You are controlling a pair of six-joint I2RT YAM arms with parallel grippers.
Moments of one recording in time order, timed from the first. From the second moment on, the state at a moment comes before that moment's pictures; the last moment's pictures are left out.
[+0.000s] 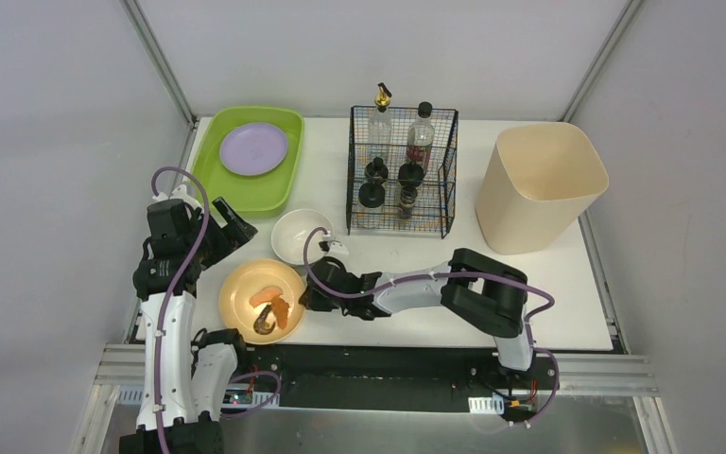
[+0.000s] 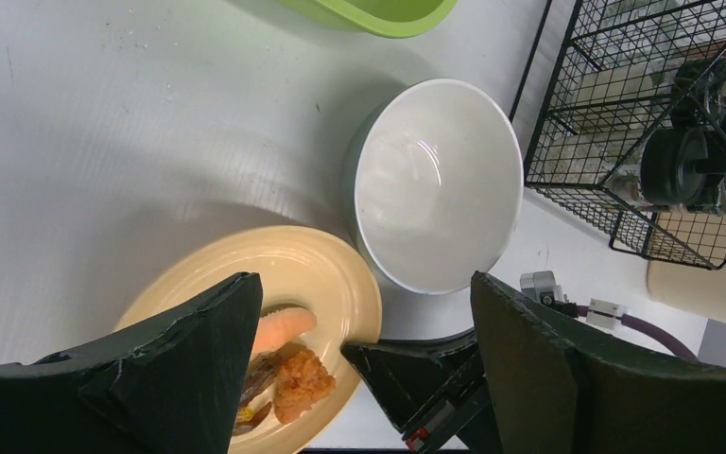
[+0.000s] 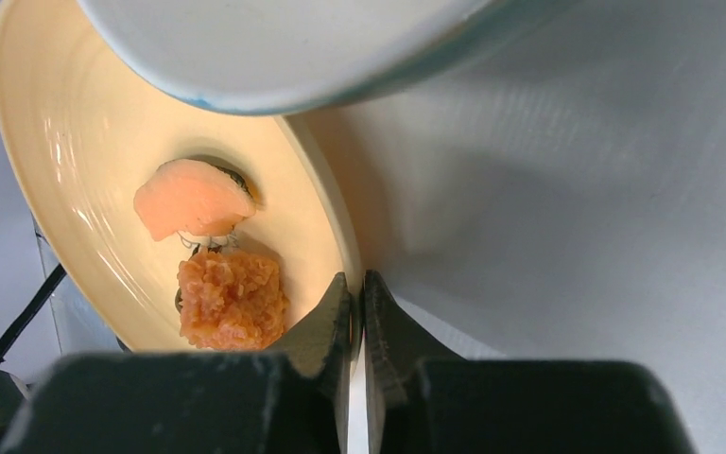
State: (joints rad) left arm 0.21 0.74 0.84 -0.79 0.26 -0.48; right arm 1.28 1.97 1.10 0.14 0.21 1.15
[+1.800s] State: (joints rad) left arm 0.21 0.75 0.84 -0.79 0.30 -0.48; right arm 0.43 1.04 1.08 -0.72 -0.04 0.70
